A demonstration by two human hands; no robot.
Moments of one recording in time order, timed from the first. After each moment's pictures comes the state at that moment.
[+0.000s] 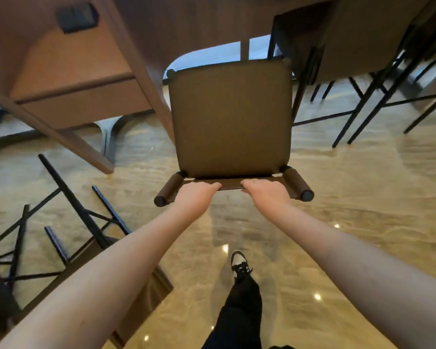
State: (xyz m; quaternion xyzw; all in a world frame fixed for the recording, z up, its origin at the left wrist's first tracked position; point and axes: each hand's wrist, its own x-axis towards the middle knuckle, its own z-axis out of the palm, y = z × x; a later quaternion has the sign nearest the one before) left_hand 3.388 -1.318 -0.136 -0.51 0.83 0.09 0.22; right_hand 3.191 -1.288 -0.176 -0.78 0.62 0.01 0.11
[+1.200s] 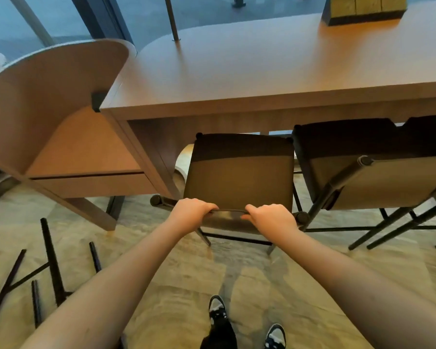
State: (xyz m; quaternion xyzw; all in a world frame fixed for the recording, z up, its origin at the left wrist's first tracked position) left_hand 3.340 -1.674 -0.050 -0.56 0.82 0.08 0.13; right_hand 3.099 -1.659 -0.072 -0.87 0.50 0.03 0.01
